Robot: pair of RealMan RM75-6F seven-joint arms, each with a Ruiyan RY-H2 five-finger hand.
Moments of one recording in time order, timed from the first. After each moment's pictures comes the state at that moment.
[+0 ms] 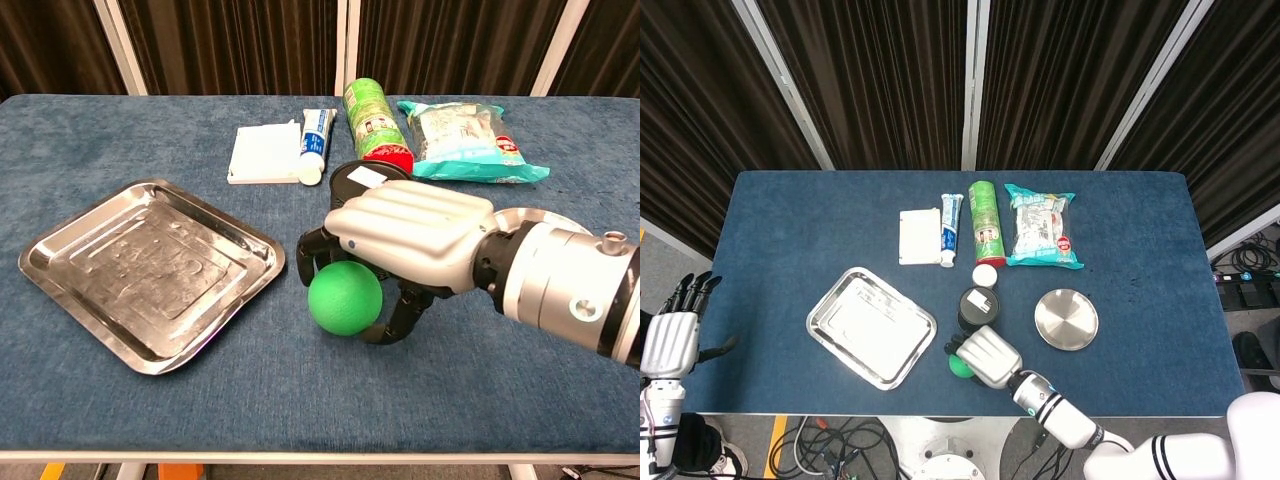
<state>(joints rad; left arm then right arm) -0.13 -1.30 -0.08 -1.40 1.44 1.48 -0.07 0.73 -1.61 0.04 -1.79 -1.26 0.93 -0.68</state>
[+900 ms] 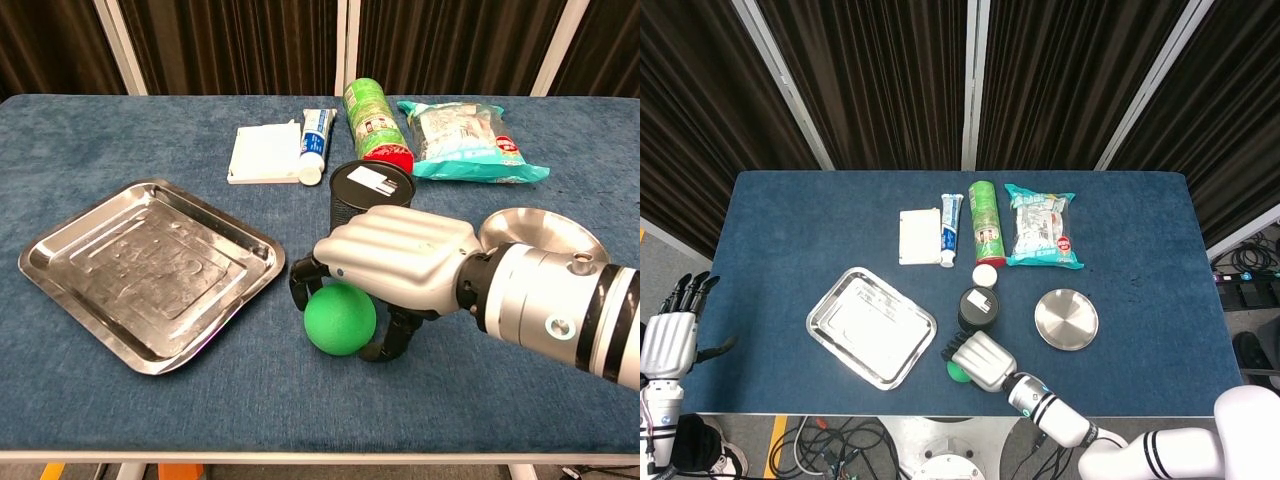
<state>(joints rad) -0.12 -1.30 -0.08 -1.40 1.44 1.48 -0.07 0.77 -1.62 0.02 -1.76 -1.22 0.90 -0.68</state>
